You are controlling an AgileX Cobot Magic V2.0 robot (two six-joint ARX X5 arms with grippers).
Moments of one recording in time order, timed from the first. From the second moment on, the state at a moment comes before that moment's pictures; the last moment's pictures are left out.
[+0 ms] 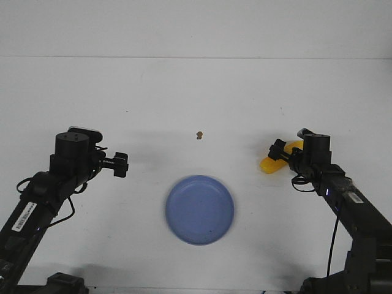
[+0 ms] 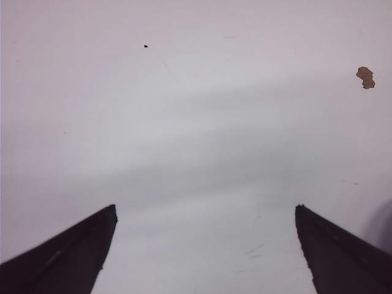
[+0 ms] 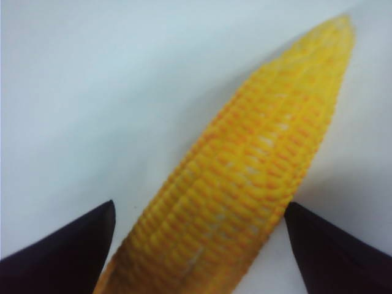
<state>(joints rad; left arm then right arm) -0.19 1.17 1.07 -0.53 0.02 -0.01 -0.03 1.57 0.91 -0.19 -0.21 0.56</state>
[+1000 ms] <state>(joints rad) -0.19 1.17 1.07 -0.53 0.02 -0.01 0.63 1.34 0.91 -0.46 -0.19 0.42</state>
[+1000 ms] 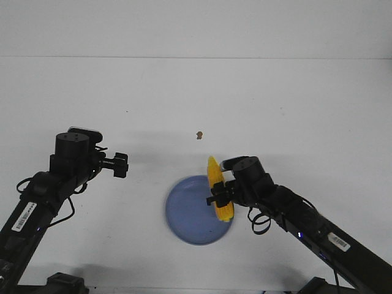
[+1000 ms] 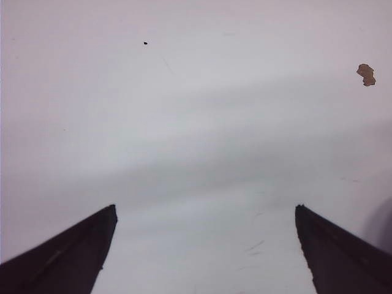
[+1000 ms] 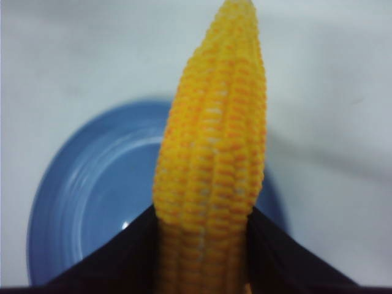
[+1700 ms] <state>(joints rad) -0.19 1.17 1.07 -0.50 0.02 0.00 0.62 1.23 0.91 -0.36 0.00 0.38</state>
